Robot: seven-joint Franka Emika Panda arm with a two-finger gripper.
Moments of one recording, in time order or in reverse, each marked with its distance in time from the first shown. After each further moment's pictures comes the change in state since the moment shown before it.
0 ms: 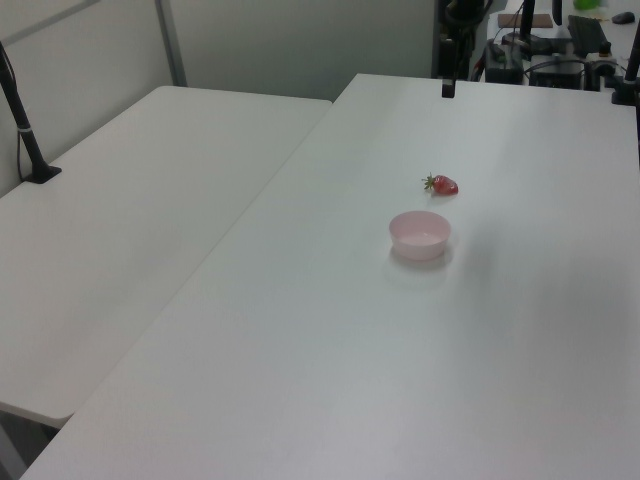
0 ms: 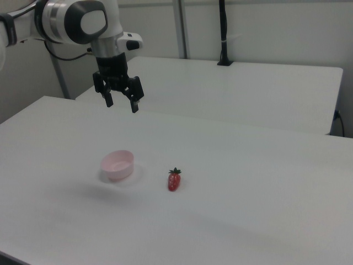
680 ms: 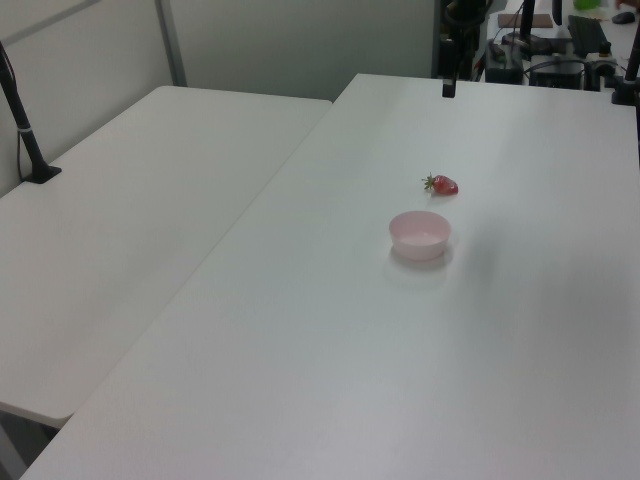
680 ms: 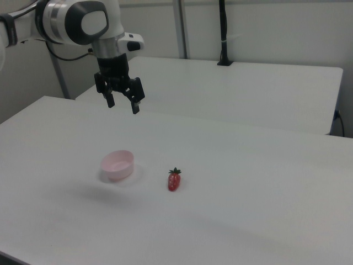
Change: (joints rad) arm -0.005 -0.009 -0.005 -0.013 -0.003 0.004 0.027
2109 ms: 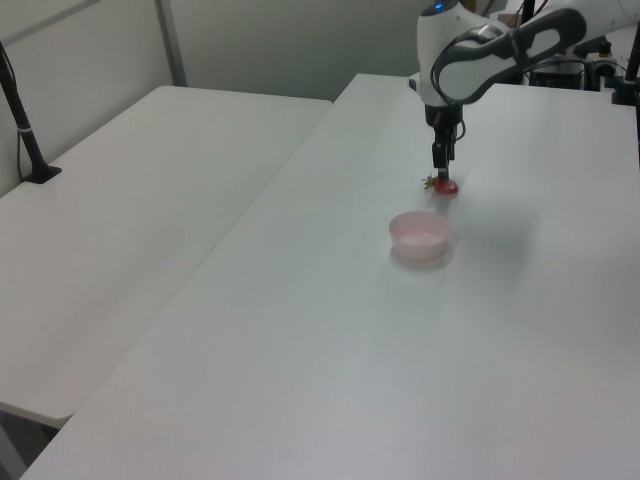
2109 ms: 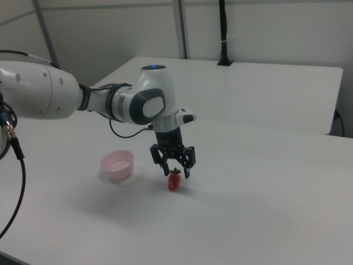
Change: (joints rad) arm -0.049 0.327 -0.113 -0.148 -0.050 0.412 -0.267
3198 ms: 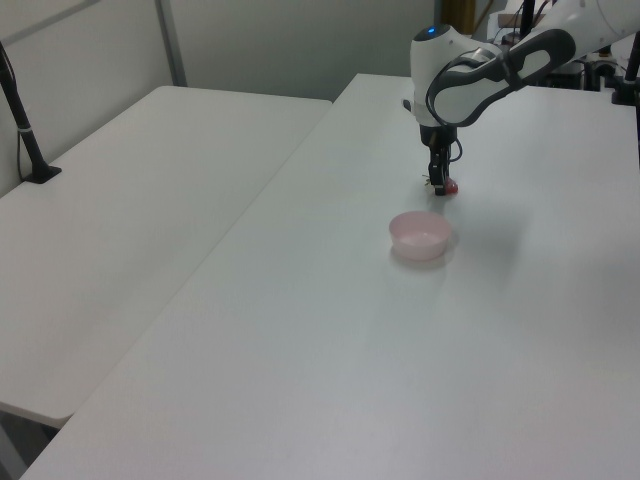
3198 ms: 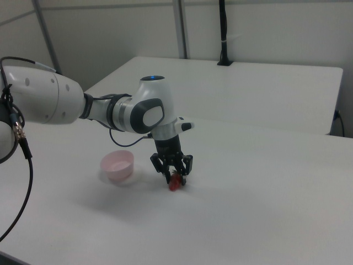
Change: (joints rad) arm 0.020 0.048 0.000 -0.013 0.000 0.054 -0.001
